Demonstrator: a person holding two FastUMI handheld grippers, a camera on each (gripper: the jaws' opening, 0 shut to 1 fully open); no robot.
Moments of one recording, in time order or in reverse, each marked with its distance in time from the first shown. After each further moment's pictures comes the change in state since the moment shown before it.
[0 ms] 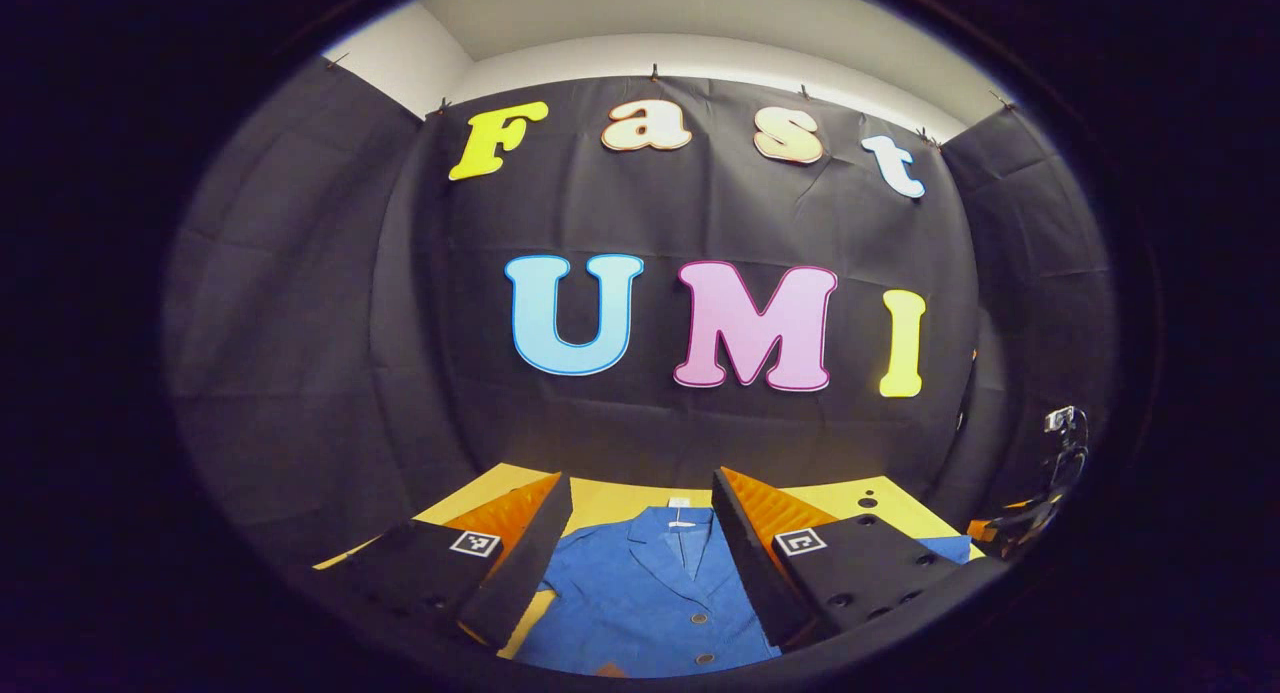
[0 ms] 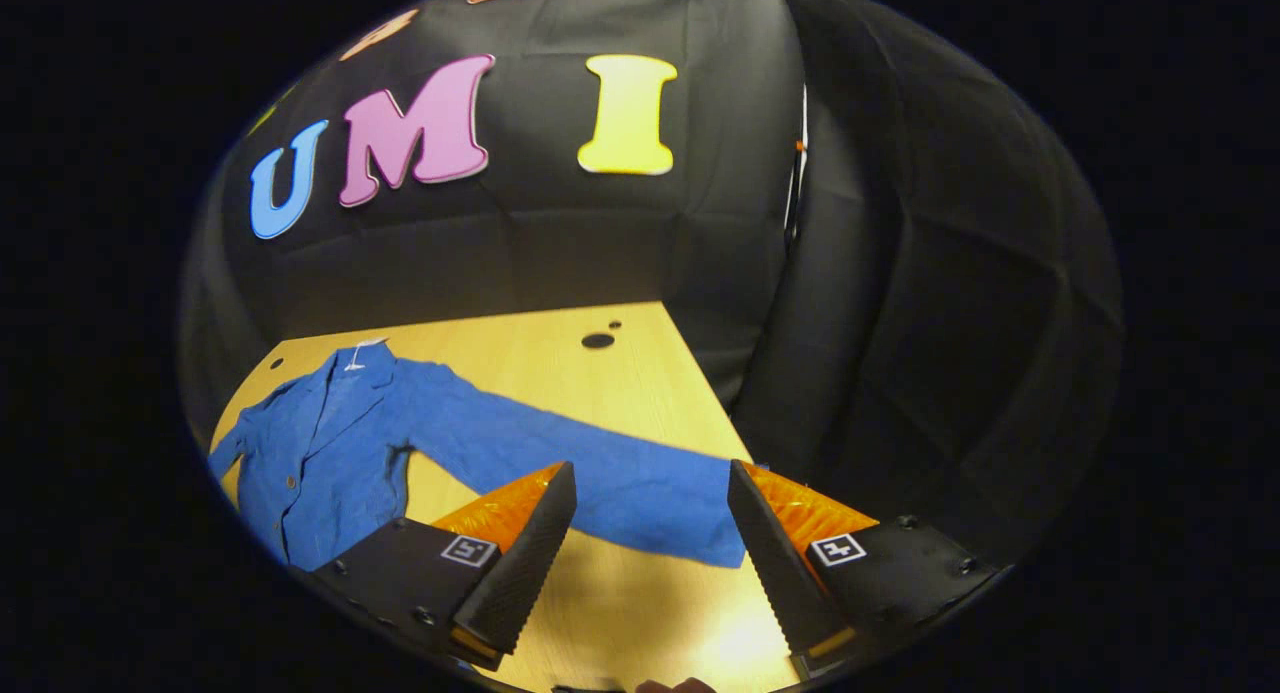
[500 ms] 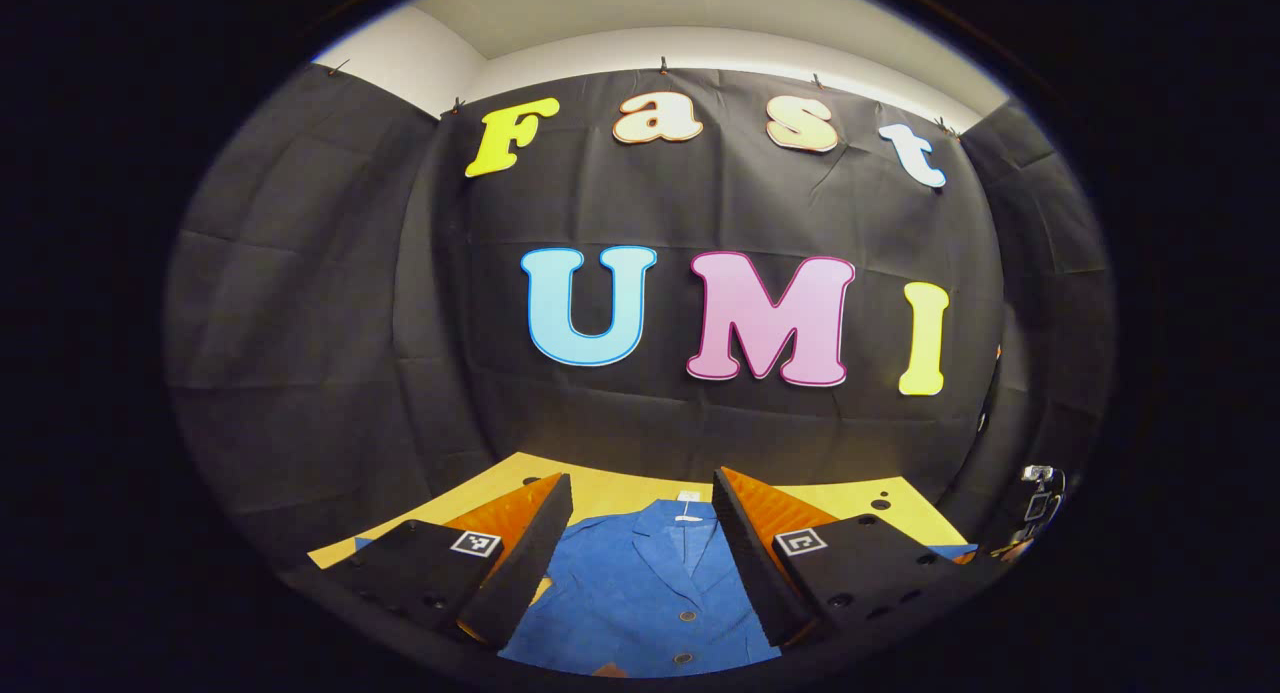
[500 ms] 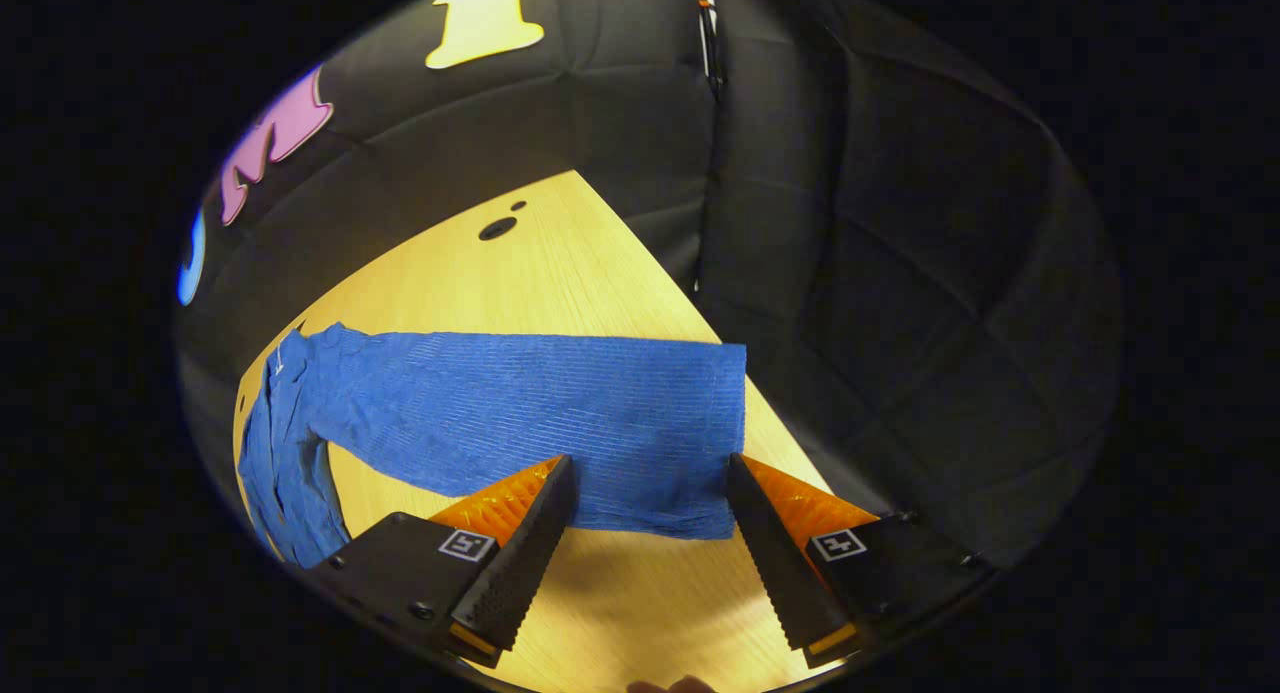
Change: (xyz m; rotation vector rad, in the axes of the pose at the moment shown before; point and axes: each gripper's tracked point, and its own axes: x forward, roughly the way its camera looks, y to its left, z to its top) left arm 0.000 -0.016 -0.005 -0.007 0.039 0.091; right arm 0.077 -0.035 -0.078 0.224 0.381 -0.120
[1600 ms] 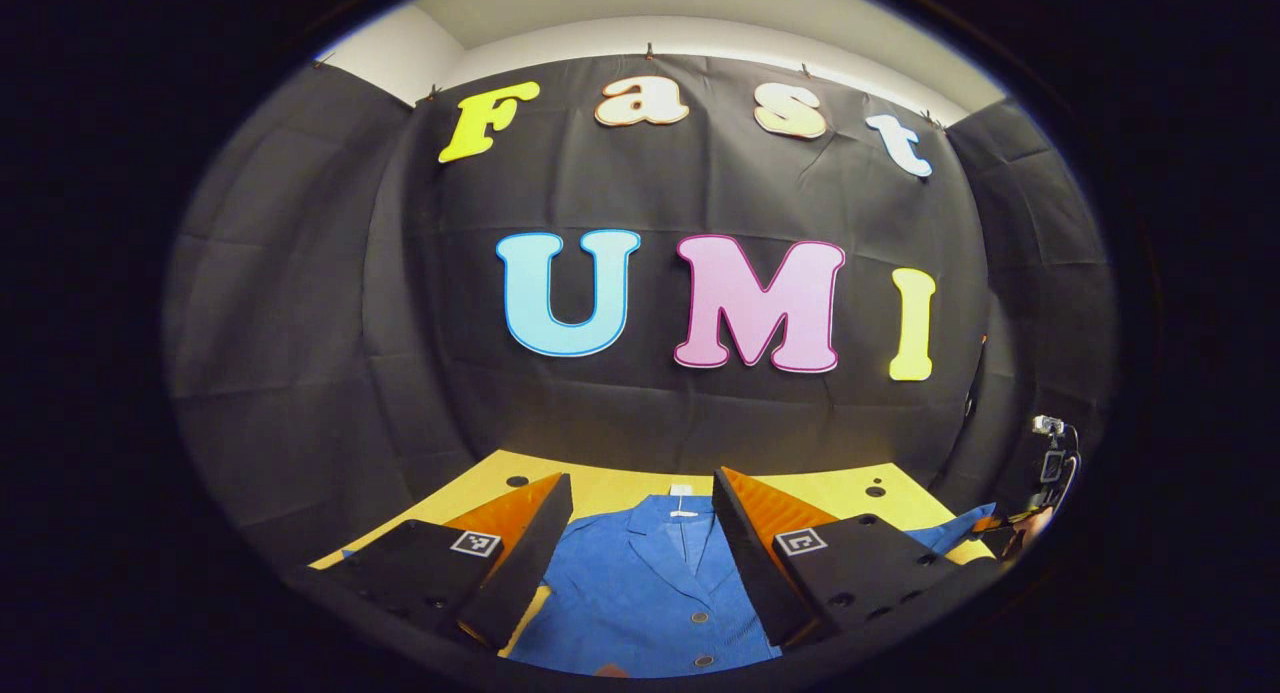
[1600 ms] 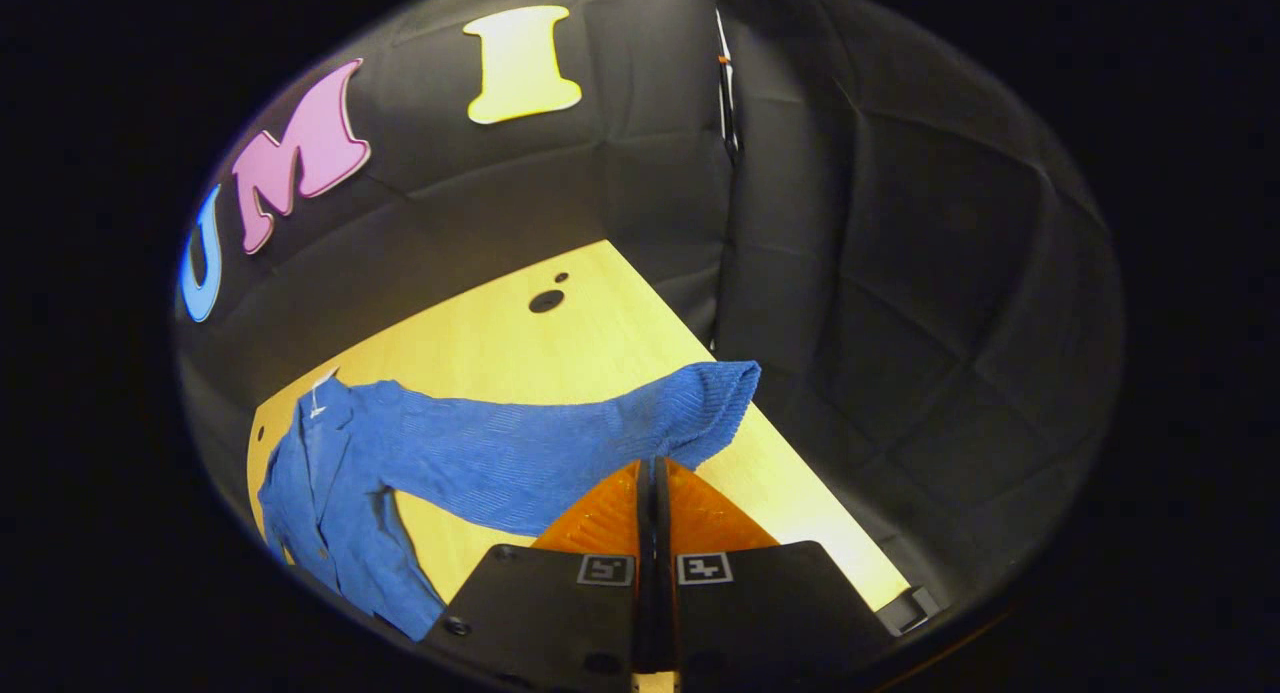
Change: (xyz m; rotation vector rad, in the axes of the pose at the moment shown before) left arm 0.034 0.017 -0.002 -0.008 0.016 -0.120; right arm -0.085 0.060 0.057 -0.049 -0.247 0.058
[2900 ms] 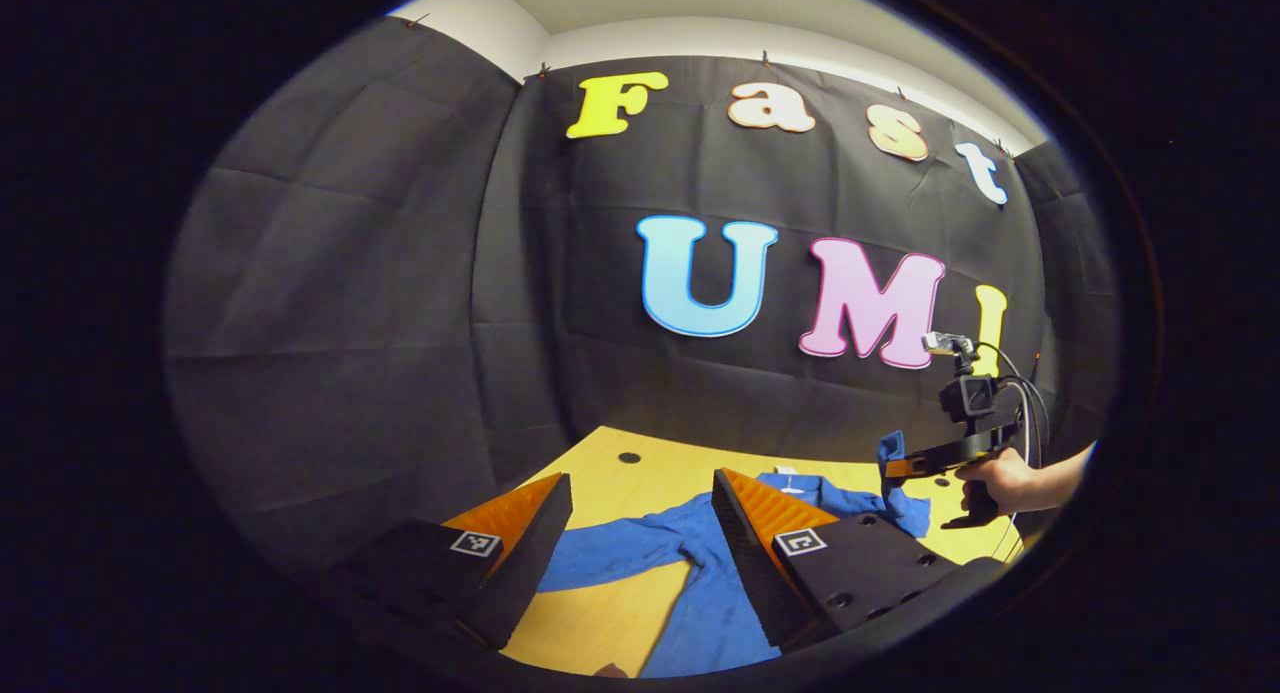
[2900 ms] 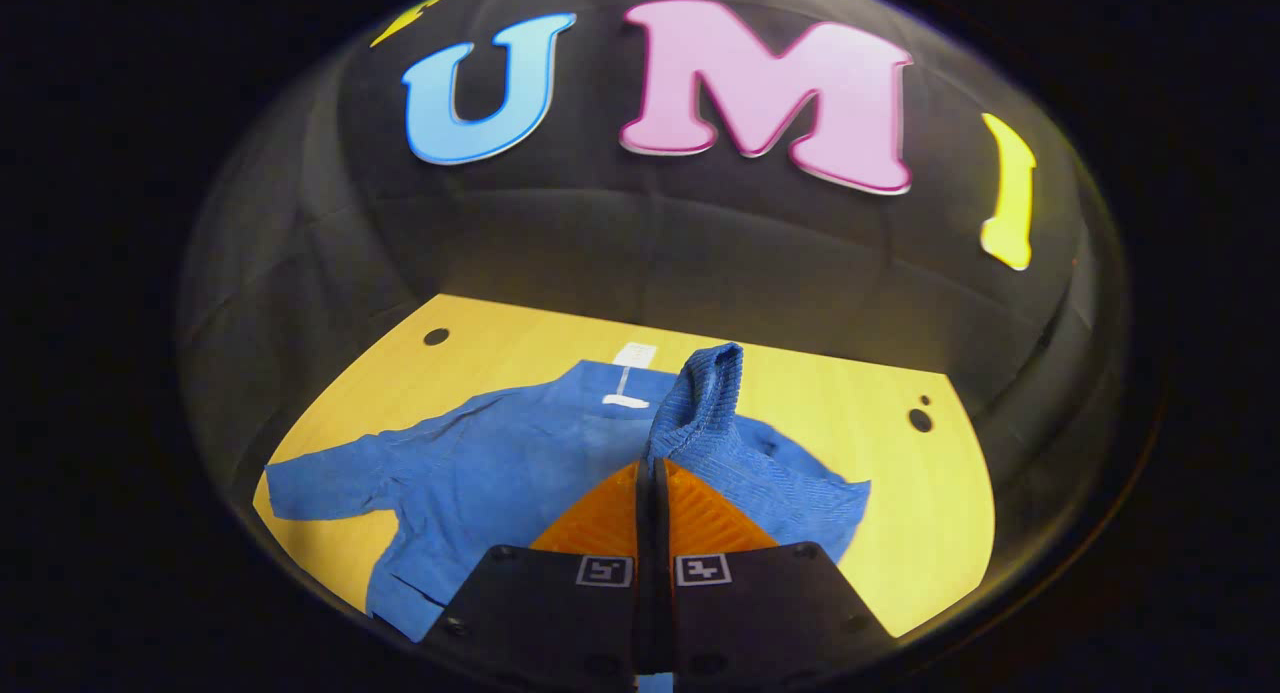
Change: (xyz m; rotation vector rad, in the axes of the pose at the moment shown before) left arm -0.067 0.219 -0.056 -0.084 0.051 0.206; right arm -0.054 0.475 -0.047 -0.531 -0.010 0.450
